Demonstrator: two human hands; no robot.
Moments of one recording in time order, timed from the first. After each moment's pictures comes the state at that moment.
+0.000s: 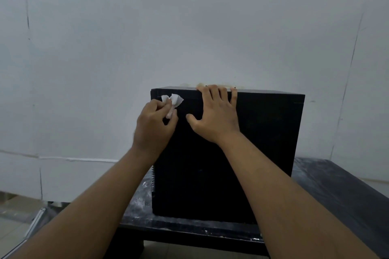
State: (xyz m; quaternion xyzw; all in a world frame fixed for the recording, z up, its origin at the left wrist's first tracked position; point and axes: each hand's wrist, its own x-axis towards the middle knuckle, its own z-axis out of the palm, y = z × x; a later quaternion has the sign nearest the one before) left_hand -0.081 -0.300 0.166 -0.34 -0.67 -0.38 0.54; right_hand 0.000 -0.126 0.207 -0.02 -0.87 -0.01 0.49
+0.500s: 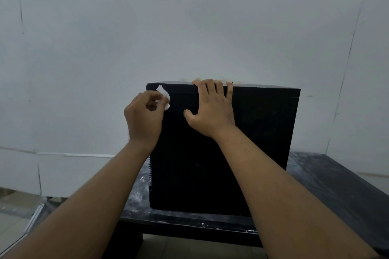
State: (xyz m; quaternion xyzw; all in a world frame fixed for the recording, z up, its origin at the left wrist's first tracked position) left_hand -0.069 -0.301 0.174 -0.27 -0.63 -0.53 0.51; right_hand 0.002 -0.126 0.207 -0.02 -0.88 -0.01 0.48
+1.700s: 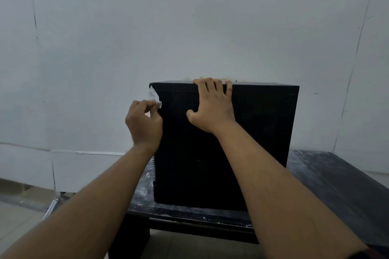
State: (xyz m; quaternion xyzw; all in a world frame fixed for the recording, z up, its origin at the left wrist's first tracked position) left_hand -0.072 -0.299 0.152 -0.19 -0.65 -0.53 0.51; right_hand 0.009 -0.123 0.212 0.00 -0.89 -0.01 0.45
